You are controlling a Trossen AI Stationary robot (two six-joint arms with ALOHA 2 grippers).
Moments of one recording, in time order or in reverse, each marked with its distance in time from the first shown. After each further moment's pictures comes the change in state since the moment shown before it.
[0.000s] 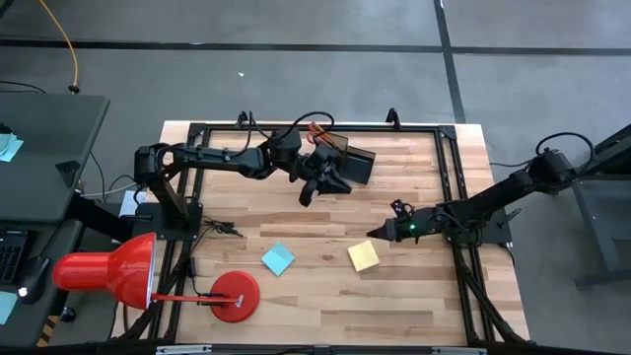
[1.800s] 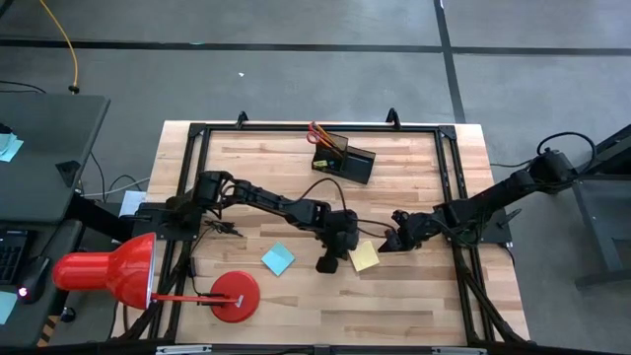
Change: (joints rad) left arm -0.327 0.501 0.392 -0.805 -0.324 0.481; right arm 0.000 -0.013 0.001 -0.308 -0.268 0.127
